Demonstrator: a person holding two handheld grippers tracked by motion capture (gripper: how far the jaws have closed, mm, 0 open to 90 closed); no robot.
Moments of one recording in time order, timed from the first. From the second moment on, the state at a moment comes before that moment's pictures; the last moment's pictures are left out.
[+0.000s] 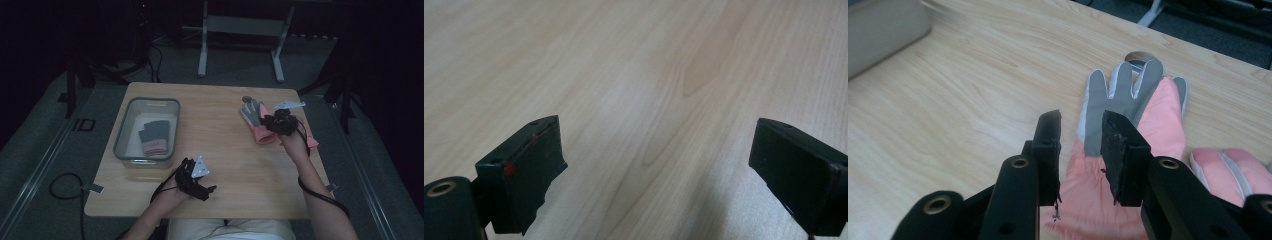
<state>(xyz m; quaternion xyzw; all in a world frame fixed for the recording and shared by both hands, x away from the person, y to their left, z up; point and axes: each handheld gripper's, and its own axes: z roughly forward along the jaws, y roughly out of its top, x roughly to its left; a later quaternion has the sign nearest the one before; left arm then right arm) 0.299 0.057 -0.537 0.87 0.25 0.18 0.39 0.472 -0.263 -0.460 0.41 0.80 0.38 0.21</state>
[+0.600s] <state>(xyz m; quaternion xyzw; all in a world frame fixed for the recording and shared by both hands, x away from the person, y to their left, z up) 0.281 0.060 -0.544 0.86 0.28 0.20 0.39 0.549 -0.251 -0.526 0.47 0.81 0.31 0.19</state>
